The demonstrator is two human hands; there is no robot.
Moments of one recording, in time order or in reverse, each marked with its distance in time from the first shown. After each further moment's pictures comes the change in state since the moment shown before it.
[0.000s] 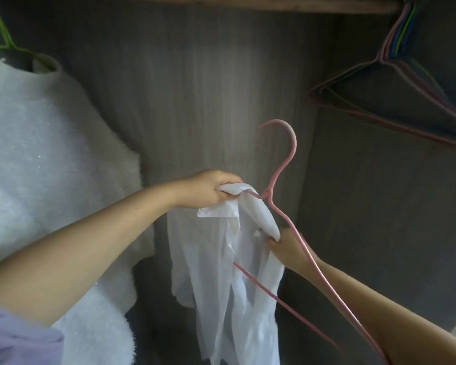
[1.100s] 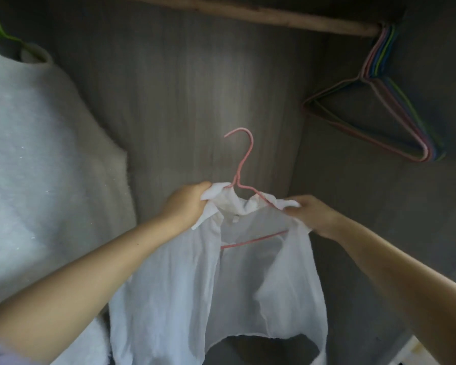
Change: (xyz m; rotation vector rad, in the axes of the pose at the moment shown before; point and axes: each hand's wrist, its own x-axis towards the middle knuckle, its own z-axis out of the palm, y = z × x) left_hand -0.003 -0.024 0.050 0.192 0.530 -0.222; right_hand 0.030 -0.001 -0.098 0.105 -0.052 -0.080
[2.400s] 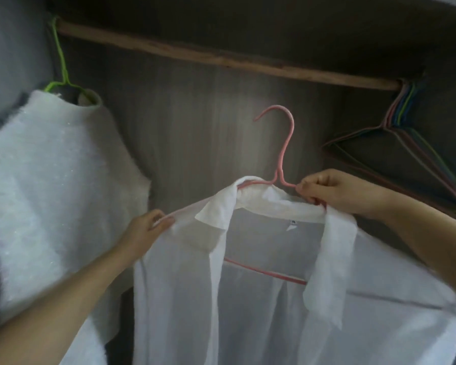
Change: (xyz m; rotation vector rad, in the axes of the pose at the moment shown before) left_hand -0.026 -0.095 -0.045 -0.232 0.222 -0.240; right_hand -0.022 -0.142 -0.059 -0.348 -0.211 -0.349
